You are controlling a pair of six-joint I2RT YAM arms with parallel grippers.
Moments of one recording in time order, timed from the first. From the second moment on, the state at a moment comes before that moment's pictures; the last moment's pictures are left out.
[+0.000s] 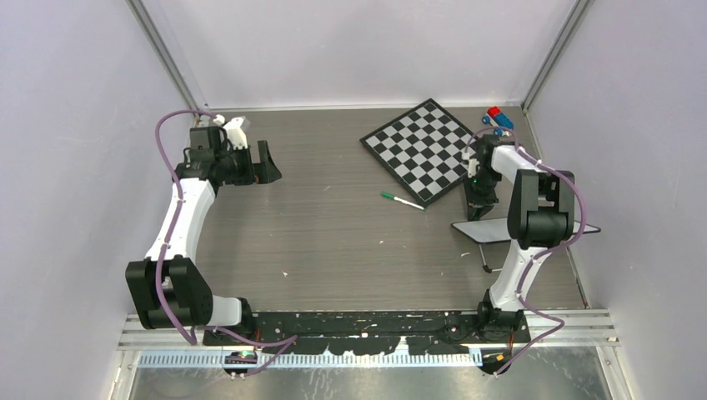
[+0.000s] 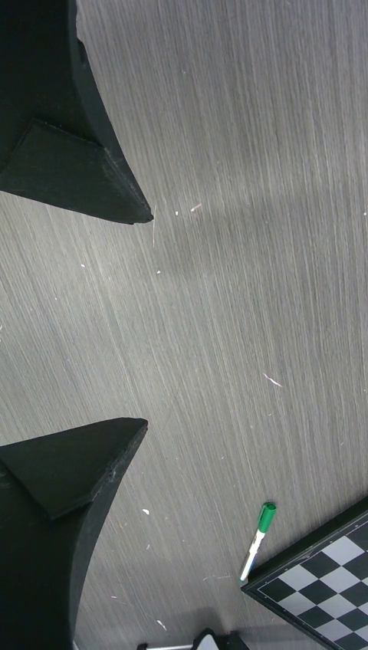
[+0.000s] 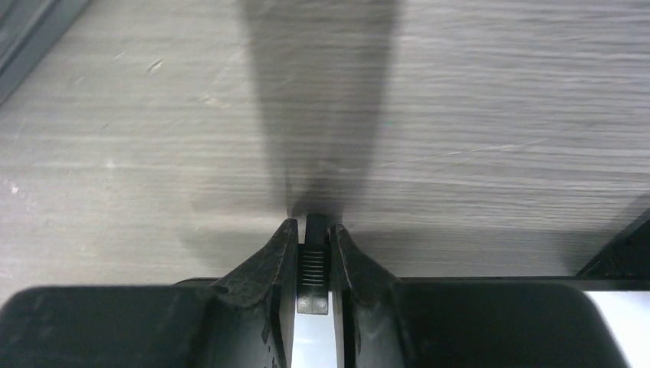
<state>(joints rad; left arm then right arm) 0.07 1.36 1.16 -0.58 0.45 -0.05 -0.08 1.94 1.33 -0.92 -0.02 -0.08</state>
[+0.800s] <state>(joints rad) 0.10 1.36 1.17 -0.58 0.43 -0.07 0.58 1.84 1.26 -0.95 0.03 -0.12</state>
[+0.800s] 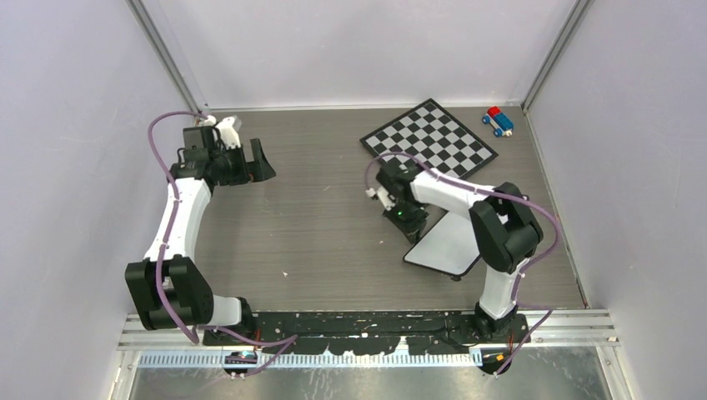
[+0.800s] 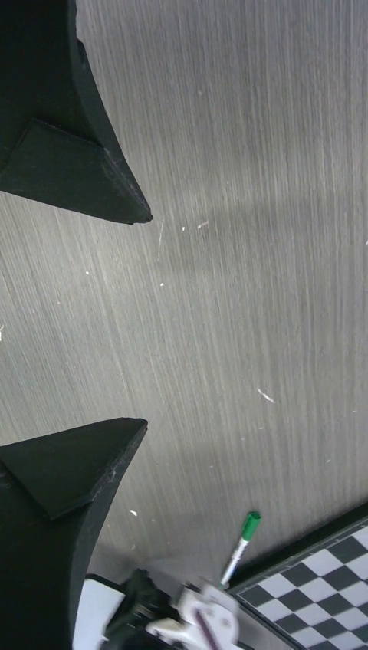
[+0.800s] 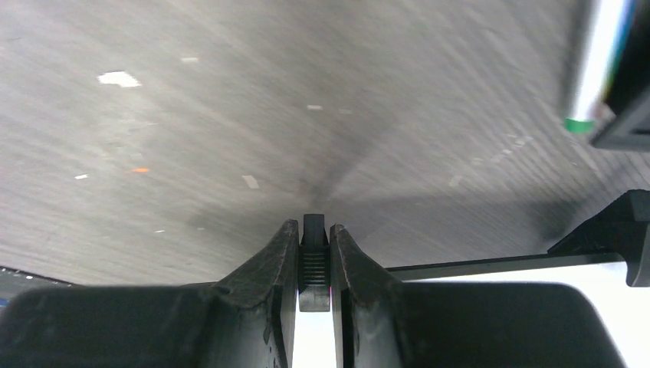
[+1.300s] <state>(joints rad) 0.27 1.37 1.20 -0.60 0.52 -0.15 0.94 1.98 1.42 -1.02 0.09 -0.12</state>
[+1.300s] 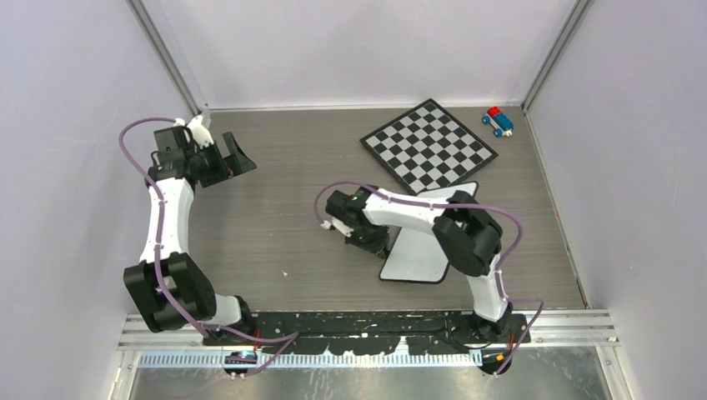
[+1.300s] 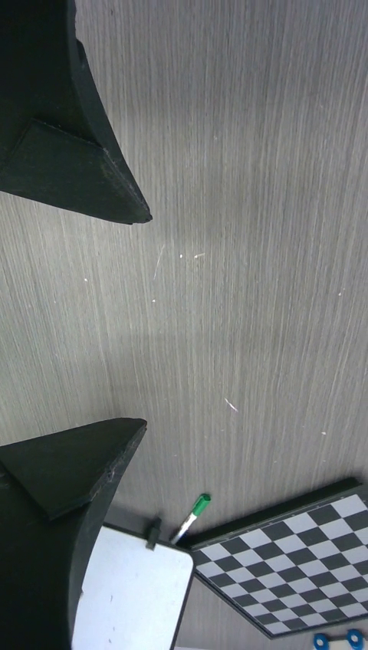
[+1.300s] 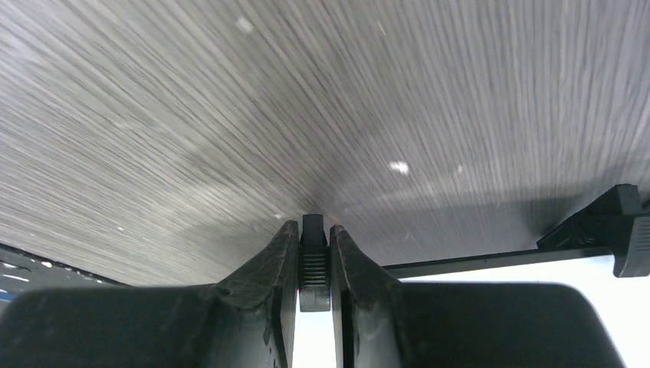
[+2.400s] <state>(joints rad) 0.24 1.56 1.32 -0.63 0.54 0.01 1.12 1.87 1.54 -0.99 0.28 -0.55</state>
